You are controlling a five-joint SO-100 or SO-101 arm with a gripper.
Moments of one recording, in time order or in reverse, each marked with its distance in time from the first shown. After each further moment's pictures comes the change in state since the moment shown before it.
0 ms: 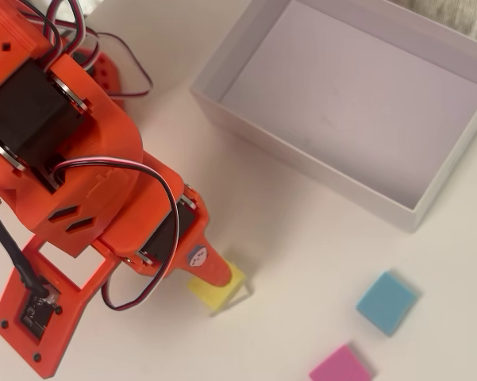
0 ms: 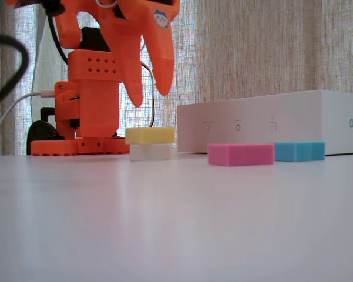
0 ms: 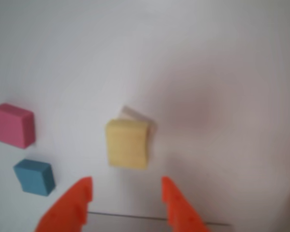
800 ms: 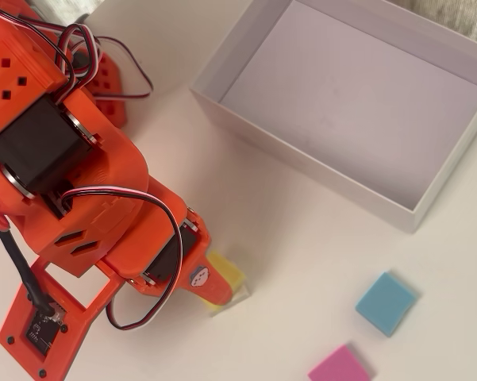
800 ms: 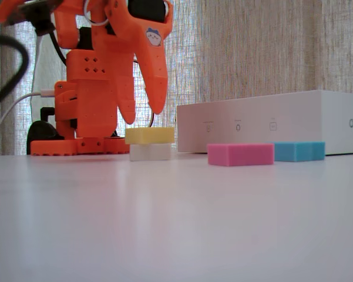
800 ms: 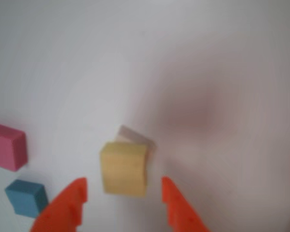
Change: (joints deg) arm 3.2 -4.5 2.2 -5.6 -2.5
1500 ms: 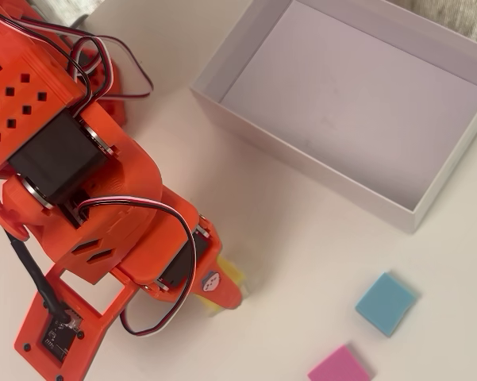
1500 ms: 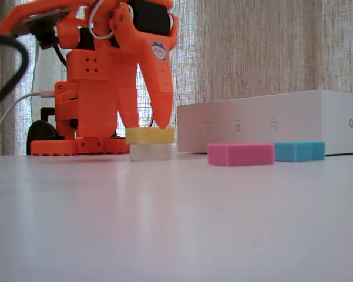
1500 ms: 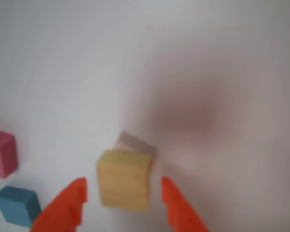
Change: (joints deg) arm -0.5 -3.3 1.2 -4.6 -0.6
